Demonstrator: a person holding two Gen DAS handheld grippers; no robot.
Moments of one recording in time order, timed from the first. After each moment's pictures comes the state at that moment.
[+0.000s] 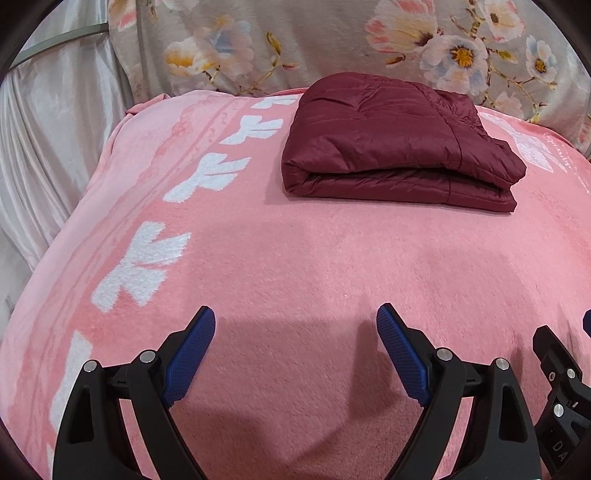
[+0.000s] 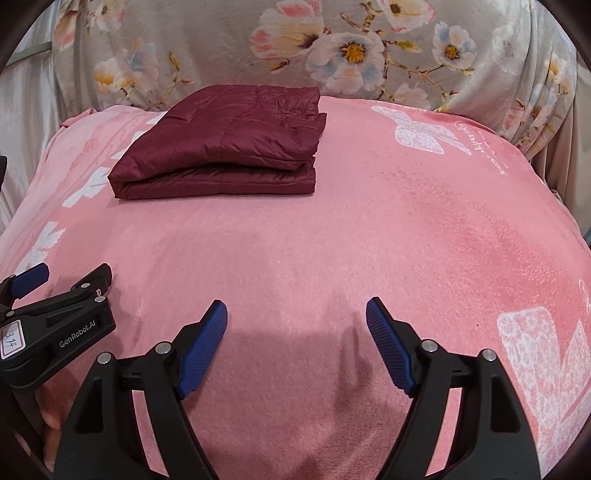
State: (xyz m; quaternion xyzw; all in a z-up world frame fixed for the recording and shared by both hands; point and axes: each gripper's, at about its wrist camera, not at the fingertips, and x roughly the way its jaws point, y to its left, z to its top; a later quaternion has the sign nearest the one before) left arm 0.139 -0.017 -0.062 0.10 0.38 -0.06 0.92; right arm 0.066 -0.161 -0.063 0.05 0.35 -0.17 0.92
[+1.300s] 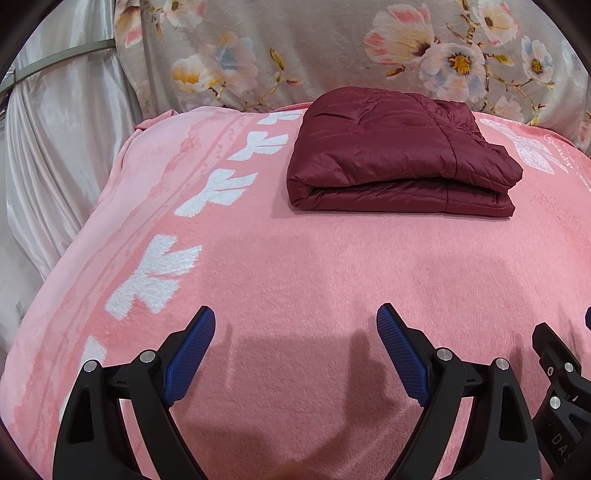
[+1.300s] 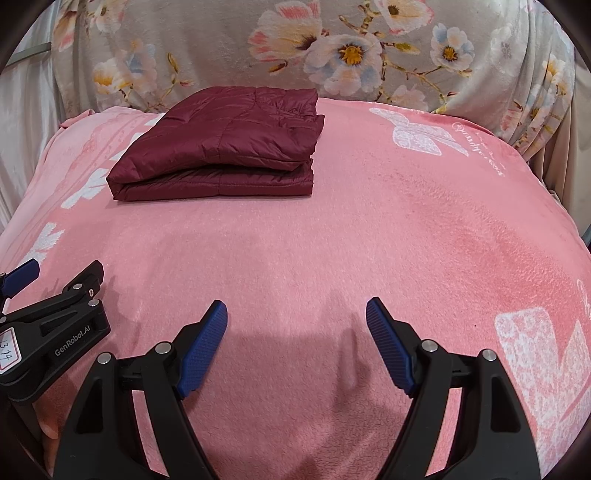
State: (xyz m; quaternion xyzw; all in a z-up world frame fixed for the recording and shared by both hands) left arm 0.129 -0.019 -0.055 0.11 0.36 -0.05 0.93; right arm 0.063 -0.163 -0.062 0.04 0.34 -0.17 0.92
